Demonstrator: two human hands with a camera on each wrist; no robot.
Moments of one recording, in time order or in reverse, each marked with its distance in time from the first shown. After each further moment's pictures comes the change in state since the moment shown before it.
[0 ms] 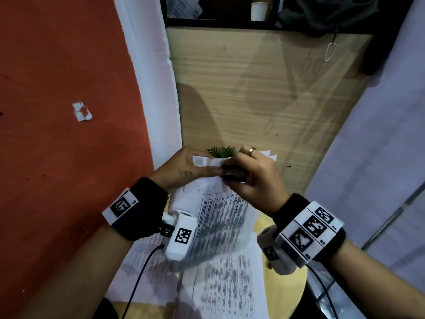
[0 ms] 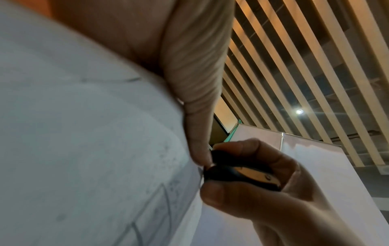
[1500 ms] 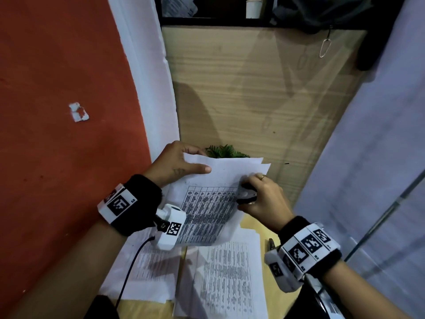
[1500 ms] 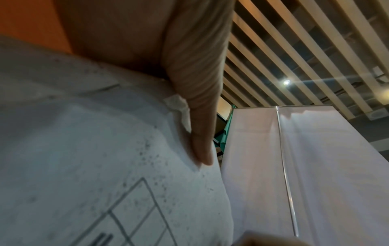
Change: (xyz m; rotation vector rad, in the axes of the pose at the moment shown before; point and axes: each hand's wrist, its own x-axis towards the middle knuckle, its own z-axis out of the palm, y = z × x) left_hand 0.007 -0.011 -0.014 0.294 0.088 -0.024; right_hand -0.061 0.039 0.013 -0.079 -0.229 0.444
